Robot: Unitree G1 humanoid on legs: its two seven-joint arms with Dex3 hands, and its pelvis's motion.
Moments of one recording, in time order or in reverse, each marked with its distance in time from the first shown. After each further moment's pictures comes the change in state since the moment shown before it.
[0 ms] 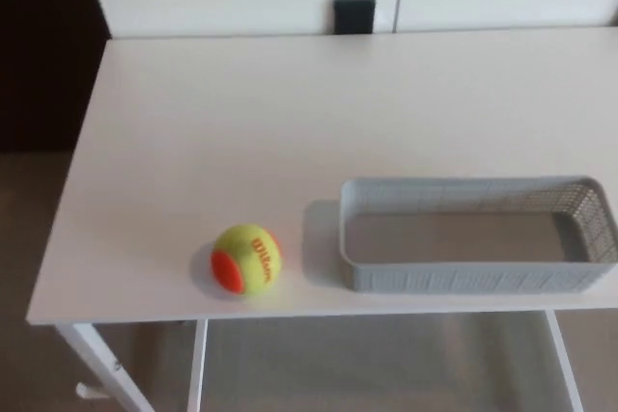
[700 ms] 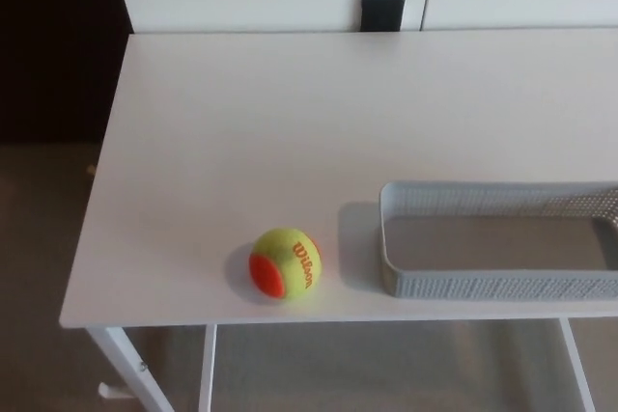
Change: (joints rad) left_arm -0.009 0.009 0.000 0.000 0.001 0.003 0.009; right_arm 0.001 0.008 0.006 -0.023 0.001 0.010 -0.002
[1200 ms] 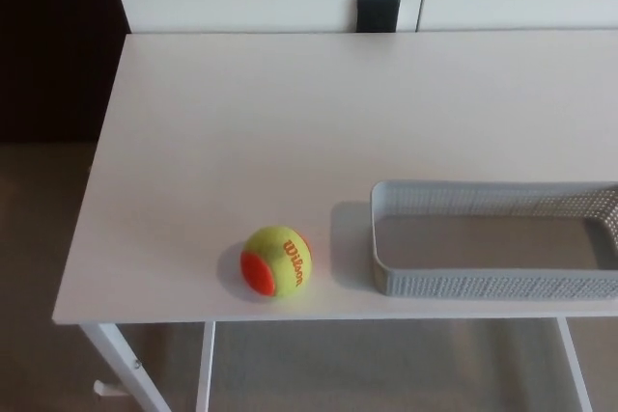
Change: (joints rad) left_arm -0.005 0.003 0.098 -0.050 -0.031 0.002 0.018; right_arm -0.038 -0.003 0.002 0.063 -0.002 -0.004 0.001
